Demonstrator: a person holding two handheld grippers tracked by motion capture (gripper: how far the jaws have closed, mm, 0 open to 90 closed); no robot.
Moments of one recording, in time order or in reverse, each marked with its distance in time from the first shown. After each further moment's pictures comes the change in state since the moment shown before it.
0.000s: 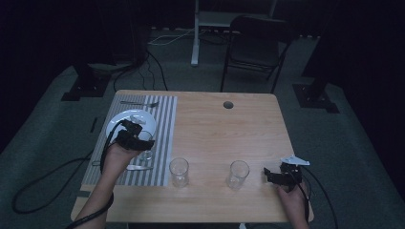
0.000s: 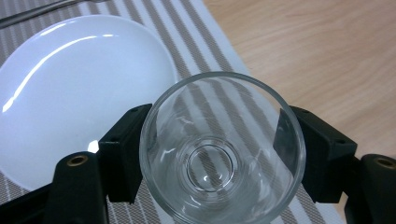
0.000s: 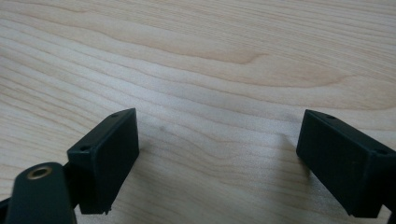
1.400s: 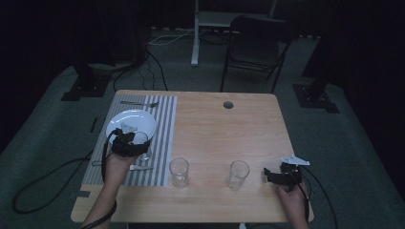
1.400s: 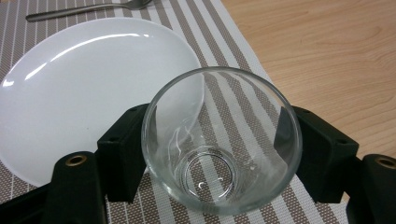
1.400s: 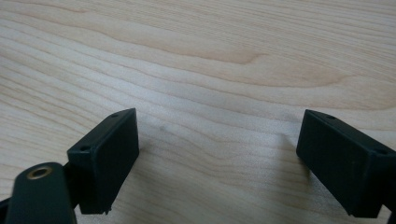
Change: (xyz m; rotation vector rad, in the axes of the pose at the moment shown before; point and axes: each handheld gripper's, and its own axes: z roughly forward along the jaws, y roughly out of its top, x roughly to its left) left arm 0.008 -0.038 0.015 -0.175 0.047 -0.121; right arm 0.000 0.000 0.000 0.000 0.000 0.000
